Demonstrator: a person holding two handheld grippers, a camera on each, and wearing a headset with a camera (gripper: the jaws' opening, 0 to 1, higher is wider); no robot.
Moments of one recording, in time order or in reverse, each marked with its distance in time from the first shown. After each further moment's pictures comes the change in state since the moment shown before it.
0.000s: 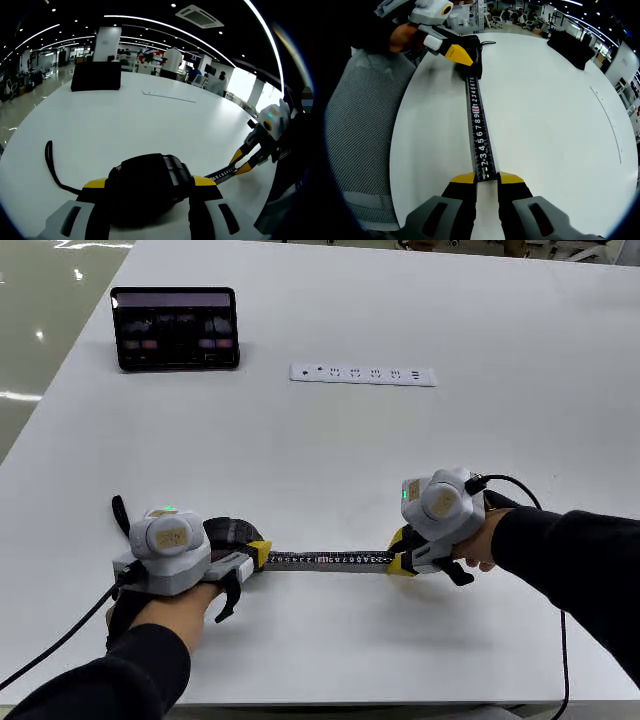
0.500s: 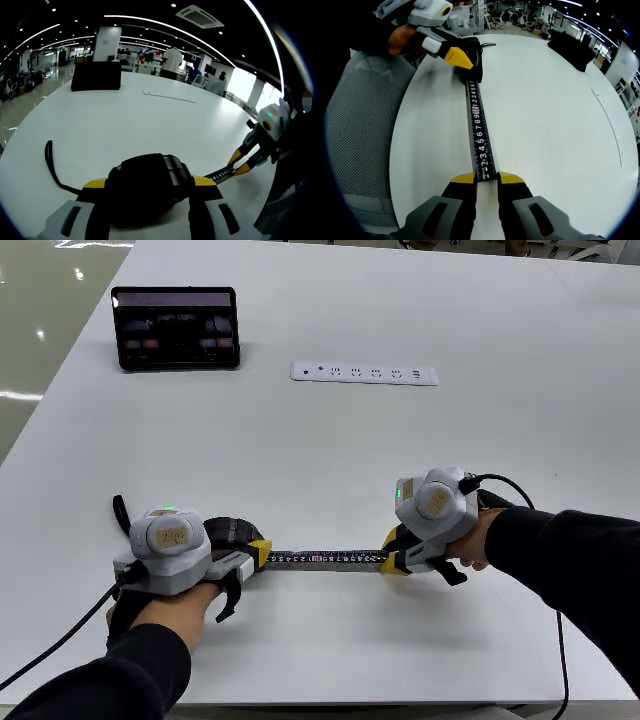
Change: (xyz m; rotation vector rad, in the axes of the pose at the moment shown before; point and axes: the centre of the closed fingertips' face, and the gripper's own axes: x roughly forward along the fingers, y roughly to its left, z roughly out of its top) left arm 0.000 0.000 0.000 -0.001 0.000 0.000; right arm 0.004 0.001 0.008 0.001 -0.012 0.001
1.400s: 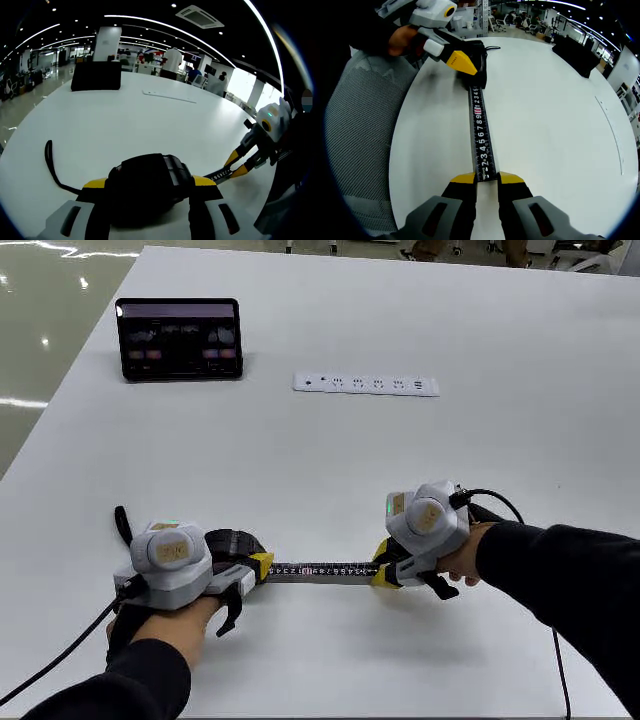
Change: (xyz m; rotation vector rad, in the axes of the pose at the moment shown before) left arm 0.000 0.000 -0.001 -0.003 0.000 -0.001; right arm 0.006 0.004 0.015 -0.030 -0.023 0.010
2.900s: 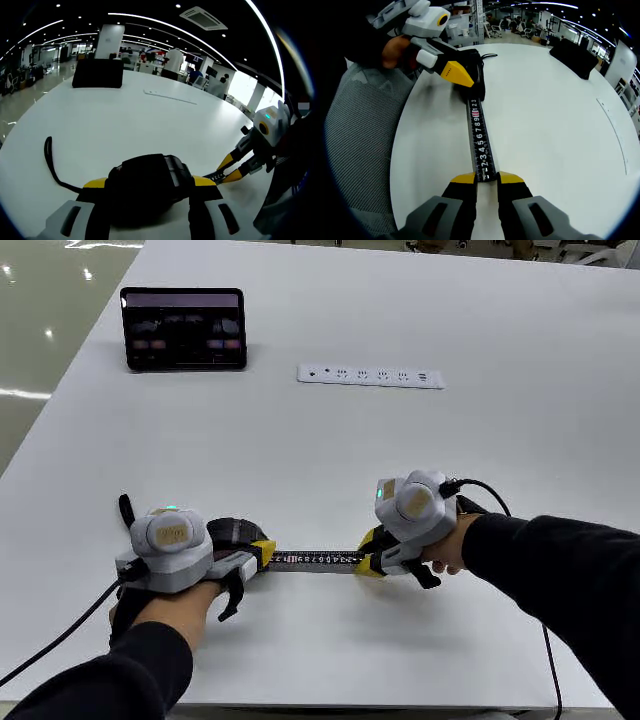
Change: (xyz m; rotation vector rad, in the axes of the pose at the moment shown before) left arm 0.000 0.001 0.001 -0.037 0.007 -0.008; right arm 0.014 0.001 0.022 0.047 -0.064 0.007
